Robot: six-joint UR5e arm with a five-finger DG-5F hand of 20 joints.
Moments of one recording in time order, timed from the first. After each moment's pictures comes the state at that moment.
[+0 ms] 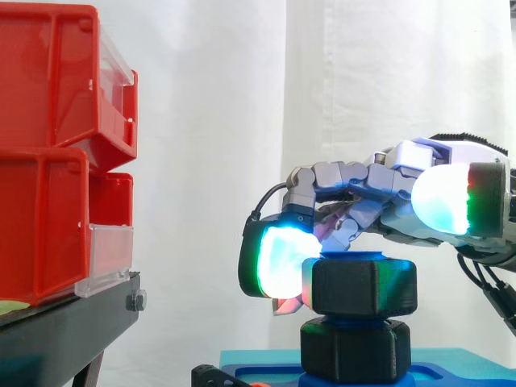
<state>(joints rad) -0.03 -2.32 -1.29 -2.38 -2.04 -1.29</state>
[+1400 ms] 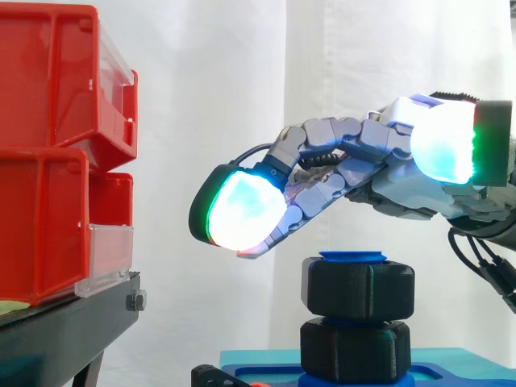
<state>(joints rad) 0.00 -2.32 -1.24 -2.39 -2.04 -1.27</state>
